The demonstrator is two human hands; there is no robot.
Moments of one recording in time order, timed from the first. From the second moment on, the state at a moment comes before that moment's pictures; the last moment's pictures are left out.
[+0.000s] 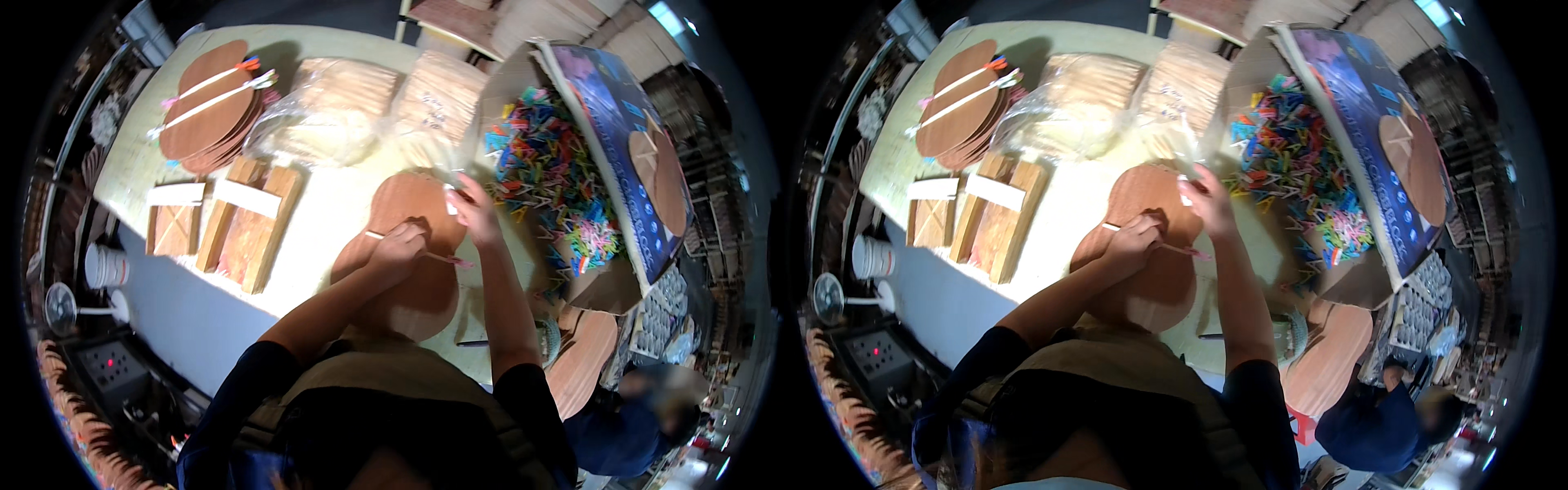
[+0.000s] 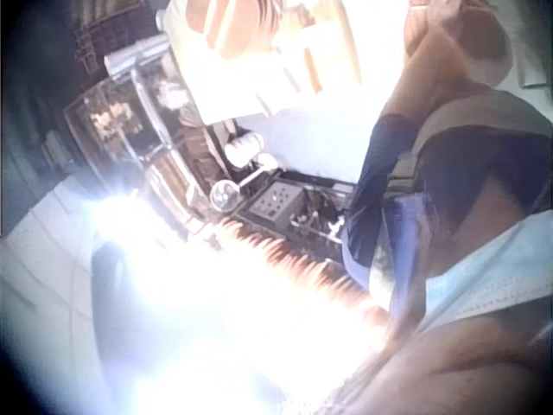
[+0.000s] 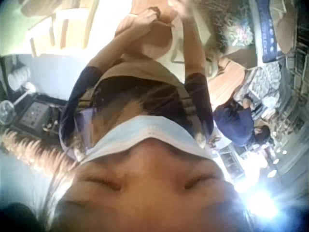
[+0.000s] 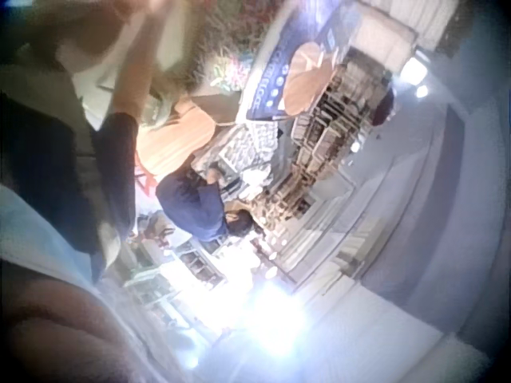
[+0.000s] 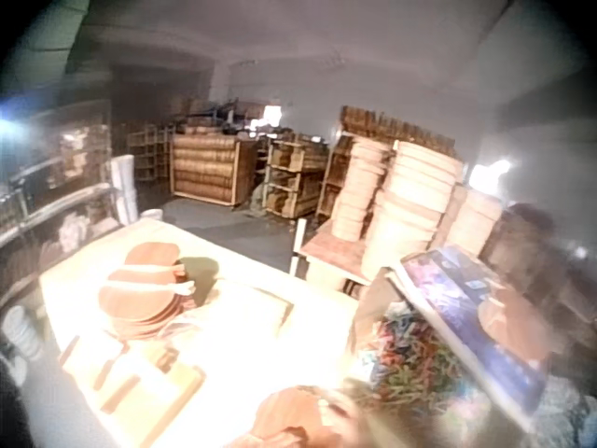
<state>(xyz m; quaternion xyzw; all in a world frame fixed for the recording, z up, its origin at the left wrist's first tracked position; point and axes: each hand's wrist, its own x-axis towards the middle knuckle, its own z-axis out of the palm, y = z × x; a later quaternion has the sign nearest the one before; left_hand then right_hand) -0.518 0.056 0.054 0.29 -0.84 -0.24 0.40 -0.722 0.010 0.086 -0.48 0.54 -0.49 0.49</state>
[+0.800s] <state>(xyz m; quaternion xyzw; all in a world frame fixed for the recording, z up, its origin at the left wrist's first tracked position) -0.518 0.056 0.033 0.33 -0.76 -0.40 0.39 -0.560 -0.026 0.097 -0.63 0.50 -0.04 0.60</state>
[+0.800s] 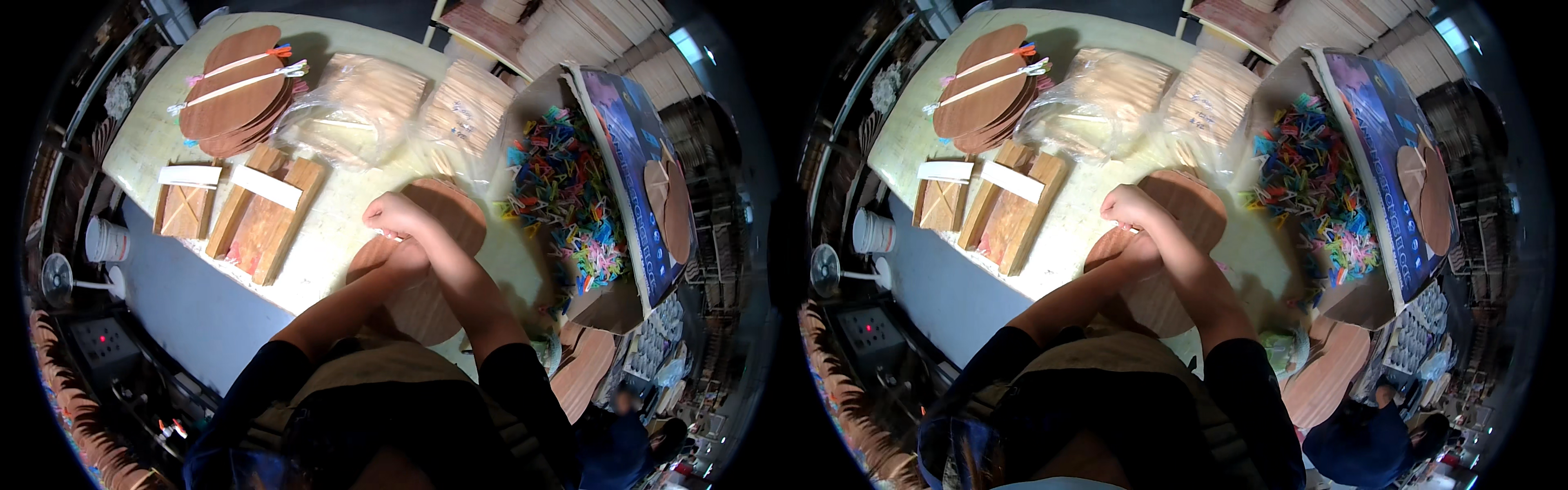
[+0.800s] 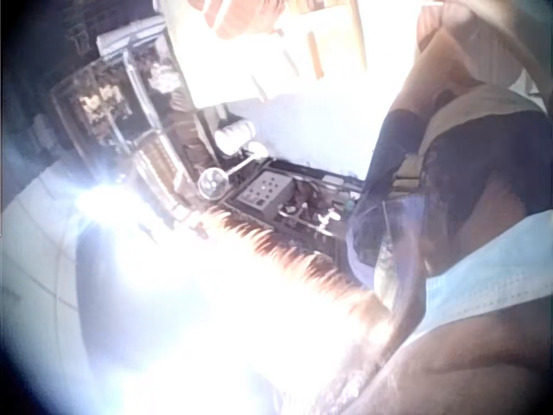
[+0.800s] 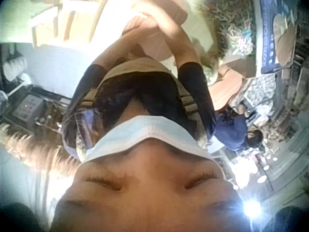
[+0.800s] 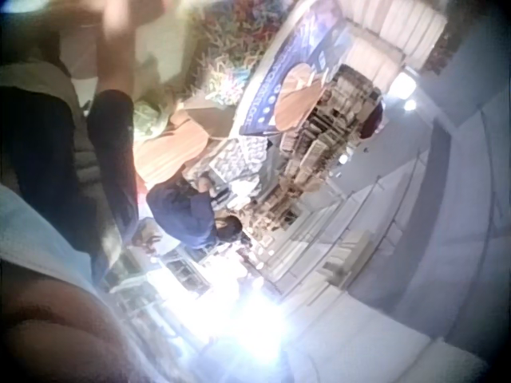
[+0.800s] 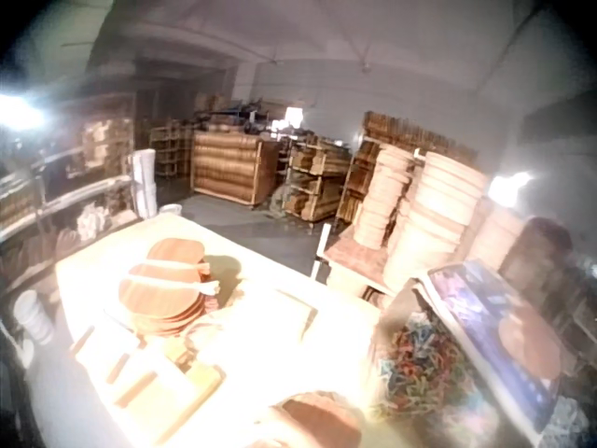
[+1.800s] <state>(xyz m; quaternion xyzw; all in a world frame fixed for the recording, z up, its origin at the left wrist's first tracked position) -0.482 0.048 0.084 0.32 -0.81 -0.33 0.37 -0.754 0.168 0.037 -0.60 0.80 -0.09 0.06</state>
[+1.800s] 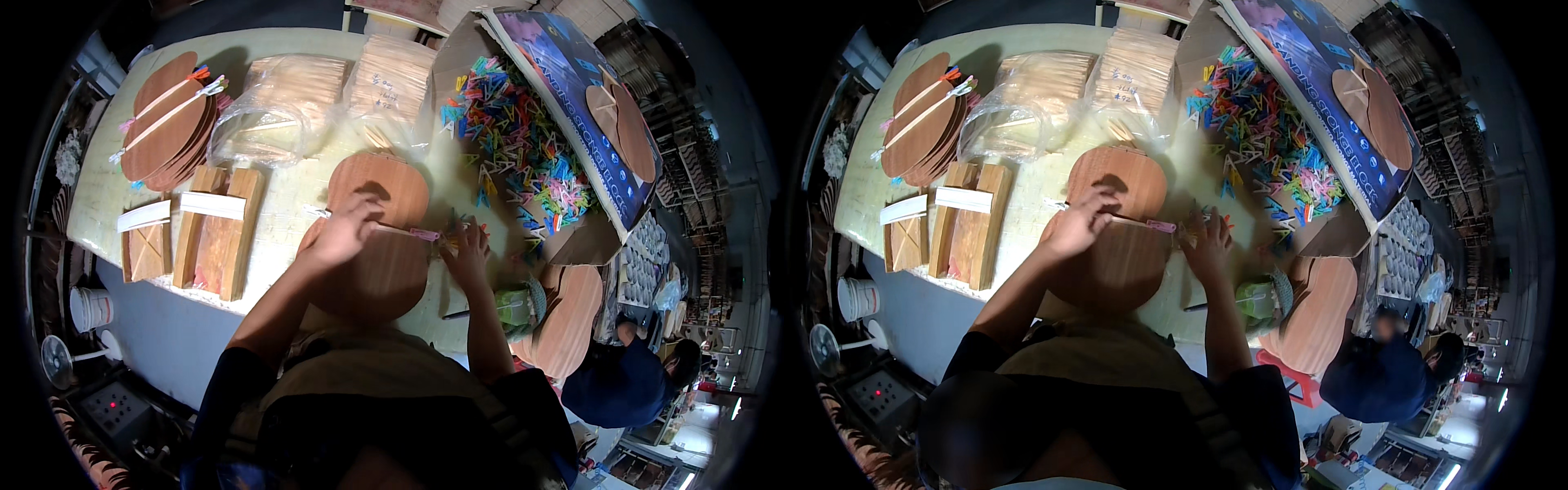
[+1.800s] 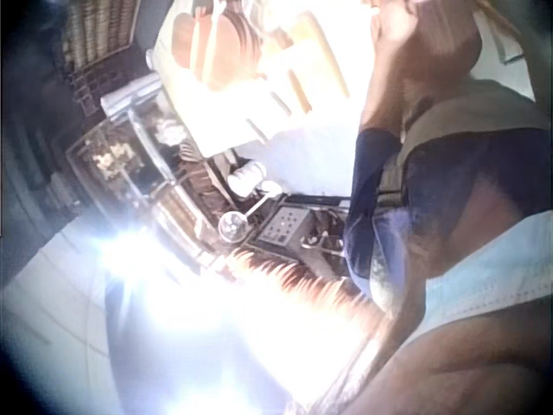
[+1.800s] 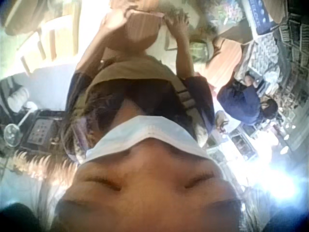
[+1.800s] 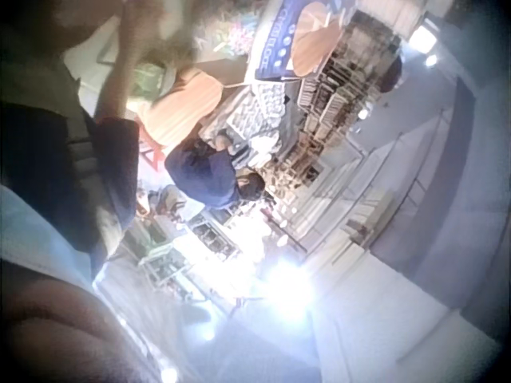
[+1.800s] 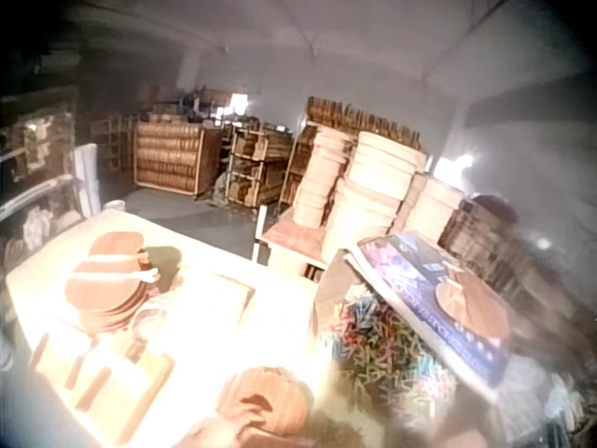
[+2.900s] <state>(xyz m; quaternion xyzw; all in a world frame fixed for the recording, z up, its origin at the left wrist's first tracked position) 0.007 -0.054 -0.030 0.29 0.02 -0.65 0.70 -0.680 0.231 0.028 -0.55 0.83 -0.05 0.08</state>
